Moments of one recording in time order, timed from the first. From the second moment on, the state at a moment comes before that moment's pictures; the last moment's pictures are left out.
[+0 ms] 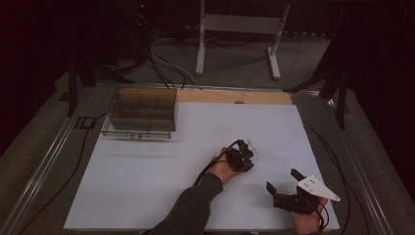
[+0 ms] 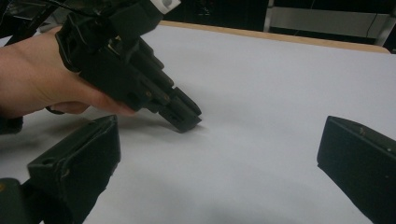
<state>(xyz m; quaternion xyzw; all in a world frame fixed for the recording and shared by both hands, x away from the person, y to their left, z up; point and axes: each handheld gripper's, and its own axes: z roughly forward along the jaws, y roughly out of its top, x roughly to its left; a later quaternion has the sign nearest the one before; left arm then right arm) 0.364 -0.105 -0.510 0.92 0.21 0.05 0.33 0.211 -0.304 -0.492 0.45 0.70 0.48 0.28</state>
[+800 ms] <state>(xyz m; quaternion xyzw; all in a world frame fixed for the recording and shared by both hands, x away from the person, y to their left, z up) 0.373 -0.066 -0.478 0.89 0.25 0.06 0.37 0.212 -0.302 -0.492 0.45 0.70 0.48 0.28</state>
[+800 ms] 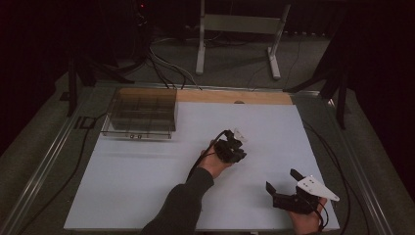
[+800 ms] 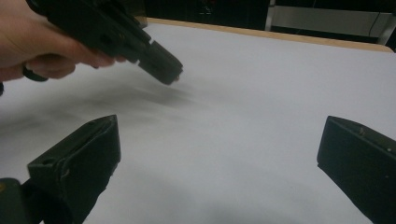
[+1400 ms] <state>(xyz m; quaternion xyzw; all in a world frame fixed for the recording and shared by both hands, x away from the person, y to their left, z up) 0.381 -0.031 -0.451 0.88 0.28 0.08 0.39 0.212 -0.302 -0.493 0.45 0.70 0.48 0.28</state>
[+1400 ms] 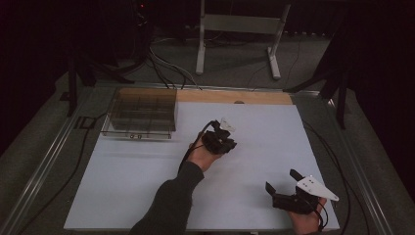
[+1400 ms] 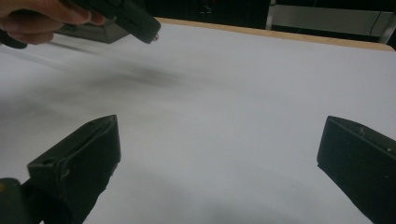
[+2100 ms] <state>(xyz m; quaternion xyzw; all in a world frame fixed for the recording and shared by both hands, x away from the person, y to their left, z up) 0.386 0.005 -0.426 0.86 0.31 0.11 0.39 0.212 -0.301 -0.494 0.45 0.70 0.47 0.28</state>
